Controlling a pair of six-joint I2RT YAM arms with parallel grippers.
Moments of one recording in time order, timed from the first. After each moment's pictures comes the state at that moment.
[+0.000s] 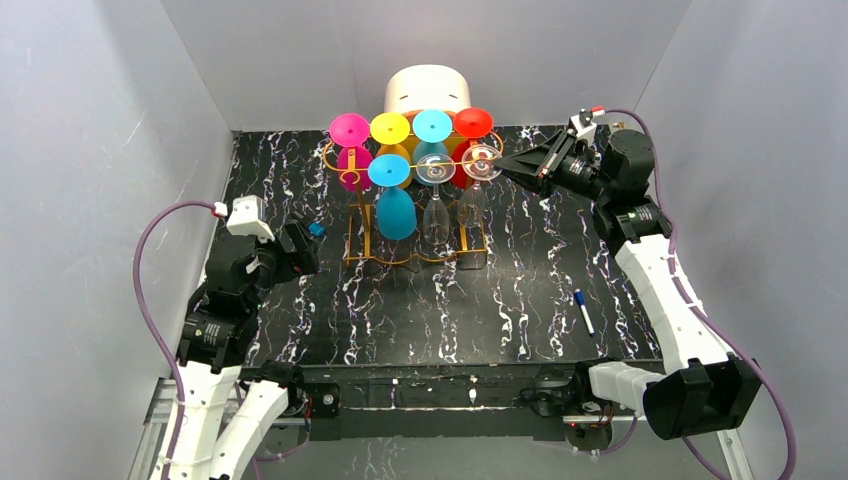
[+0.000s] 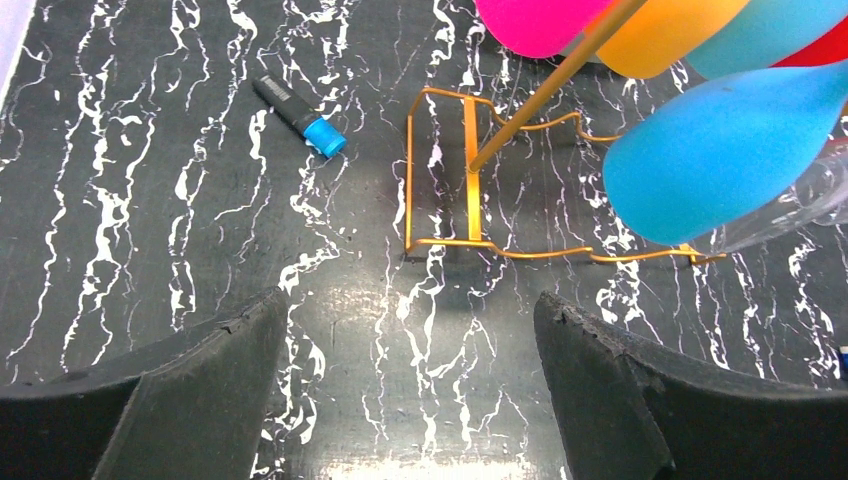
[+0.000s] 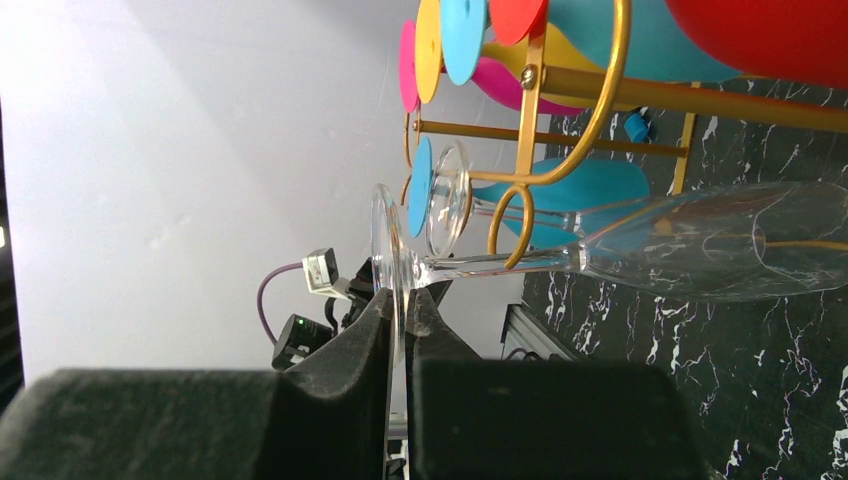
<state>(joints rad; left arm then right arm) -0.21 0.59 0.92 -0.74 -0.11 -0.32 0.20 1.16 1.16 -0.08 -0.78 1.30</state>
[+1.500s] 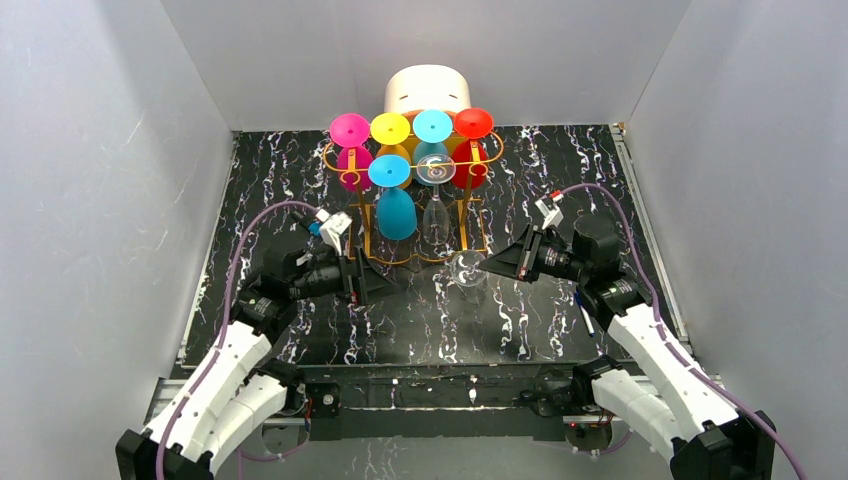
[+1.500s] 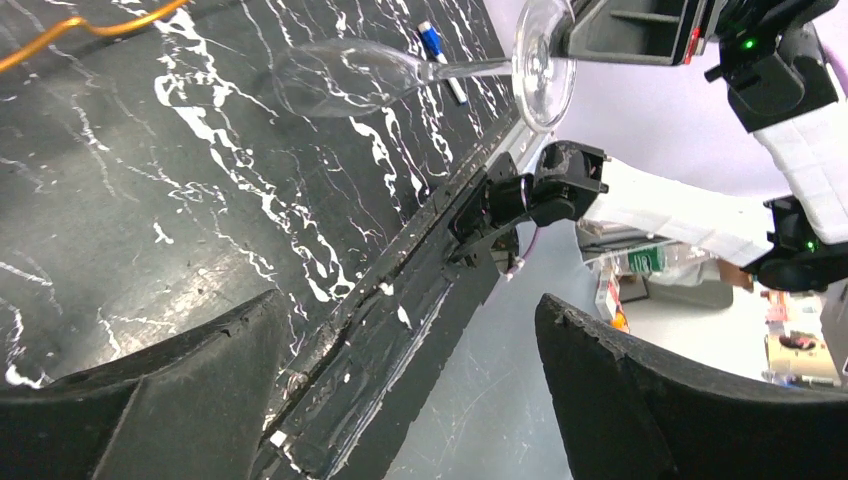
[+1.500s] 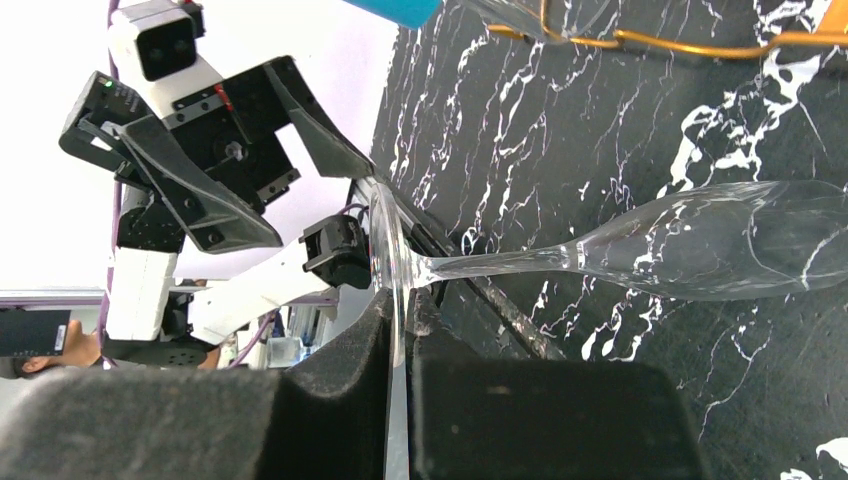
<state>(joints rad) -0.38 0.72 0.63 -0.34 0.74 -0.60 0.38 0.83 0.63 -0.14 -0.75 0.91</state>
